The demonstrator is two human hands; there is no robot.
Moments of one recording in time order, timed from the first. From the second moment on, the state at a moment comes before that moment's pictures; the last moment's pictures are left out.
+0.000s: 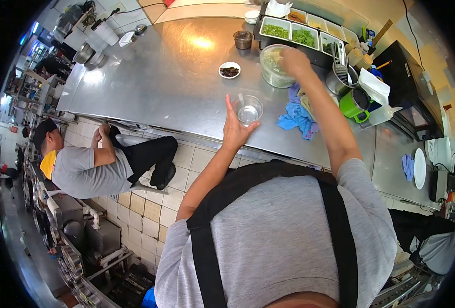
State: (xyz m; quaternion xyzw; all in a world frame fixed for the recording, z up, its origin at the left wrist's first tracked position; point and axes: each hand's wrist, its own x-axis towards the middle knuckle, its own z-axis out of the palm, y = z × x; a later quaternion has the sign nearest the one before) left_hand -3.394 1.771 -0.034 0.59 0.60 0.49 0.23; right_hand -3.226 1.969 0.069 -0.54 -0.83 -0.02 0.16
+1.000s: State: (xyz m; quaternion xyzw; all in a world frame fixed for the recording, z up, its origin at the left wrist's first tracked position) left_hand -3.438 1.635 -0.023 0.45 0.73 0.51 0.03; right_hand -3.157 1.964 0.048 -0.45 -0.67 0.28 0.52
